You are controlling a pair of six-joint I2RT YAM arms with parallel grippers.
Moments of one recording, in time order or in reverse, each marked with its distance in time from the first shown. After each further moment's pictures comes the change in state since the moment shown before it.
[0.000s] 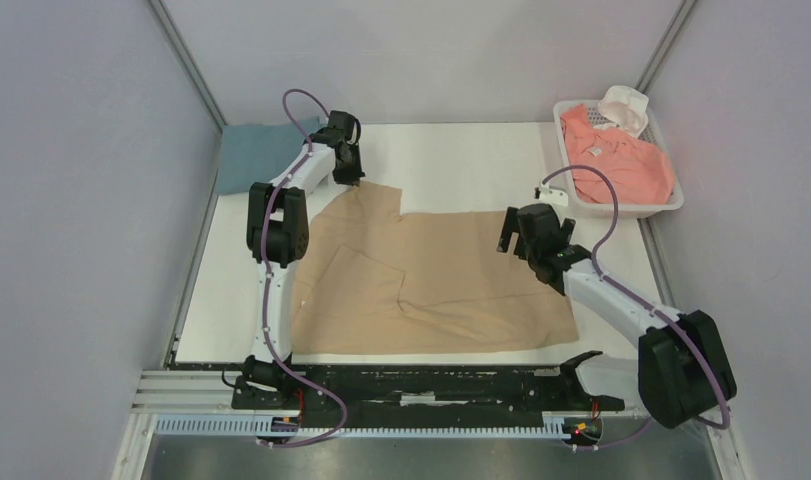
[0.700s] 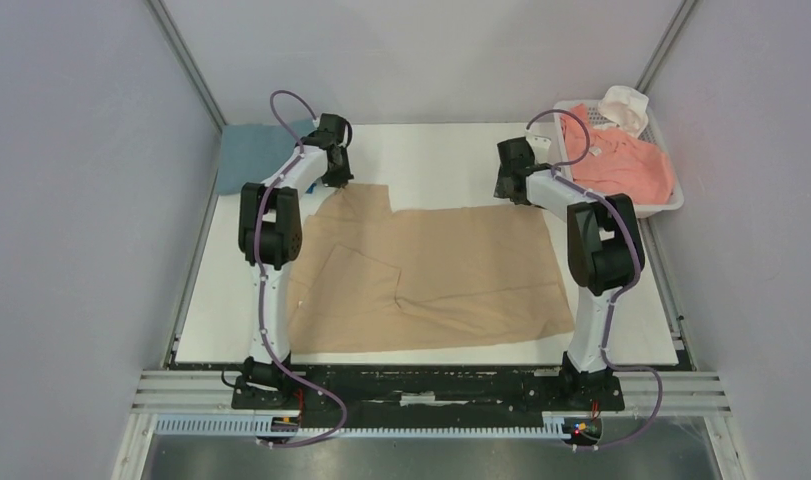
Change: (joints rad) left arm 0.025 -0.055 -0.094 0.035 -0.112 -0.001; right arm -0.148 0.807 0.781 -0.184 0.118 -0.019
